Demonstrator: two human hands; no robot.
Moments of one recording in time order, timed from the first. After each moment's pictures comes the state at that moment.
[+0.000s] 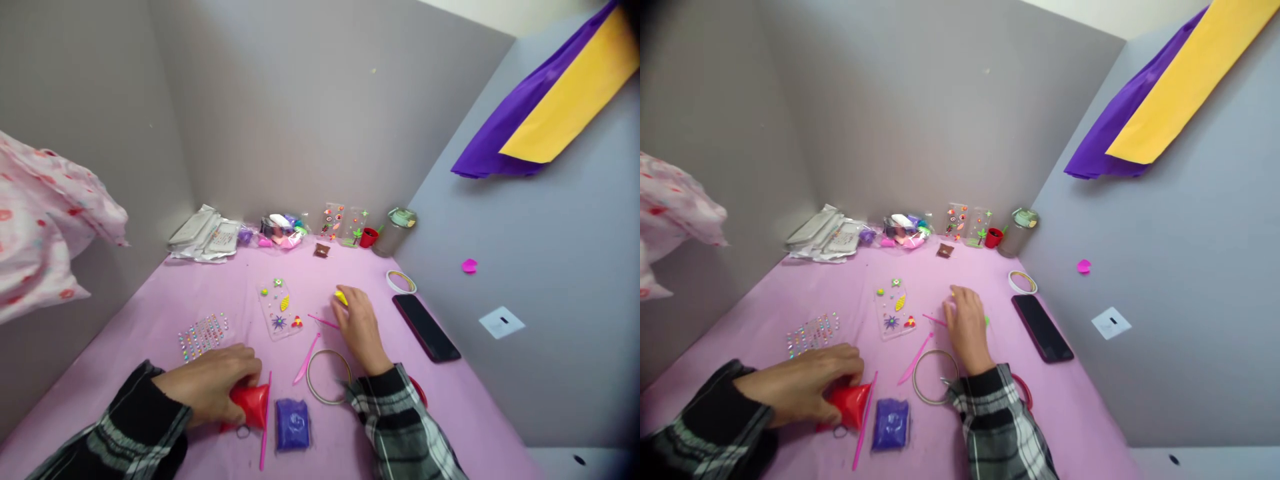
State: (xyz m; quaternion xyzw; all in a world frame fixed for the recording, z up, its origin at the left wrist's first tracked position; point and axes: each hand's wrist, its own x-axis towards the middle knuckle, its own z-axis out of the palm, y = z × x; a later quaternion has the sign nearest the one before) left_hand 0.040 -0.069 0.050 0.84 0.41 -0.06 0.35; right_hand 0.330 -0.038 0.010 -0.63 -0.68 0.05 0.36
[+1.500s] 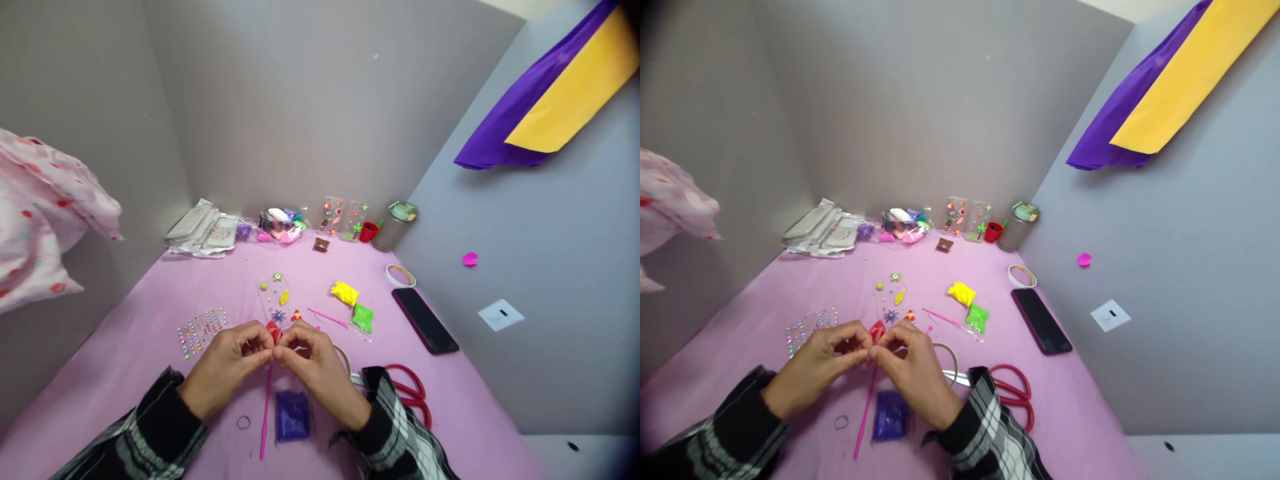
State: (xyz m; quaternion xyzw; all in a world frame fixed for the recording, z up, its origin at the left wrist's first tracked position) left_hand 0.064 -0.080 0.040 0.66 0.45 0.33 0.51; right_hand 0.249 -0.096 0.035 -0.46 -0.62 0.48 0.42
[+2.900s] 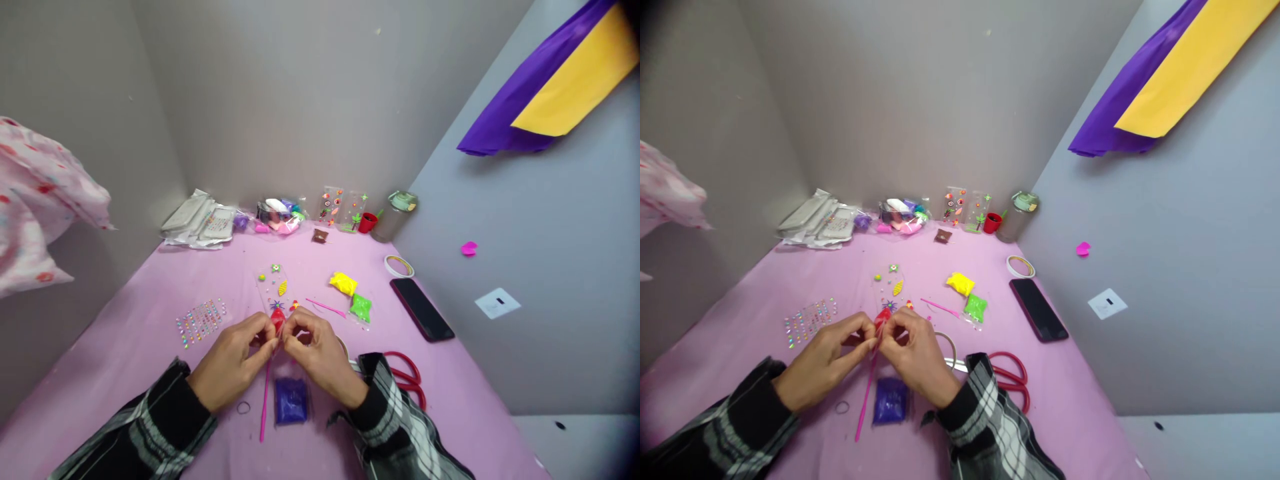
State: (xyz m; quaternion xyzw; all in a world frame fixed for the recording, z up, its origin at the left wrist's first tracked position) left_hand 0.069 -0.088 0.025 0.77 0.40 0.32 0.38; right_hand 0.251 -0.095 0.039 -0.46 -0.65 0.45 0.40
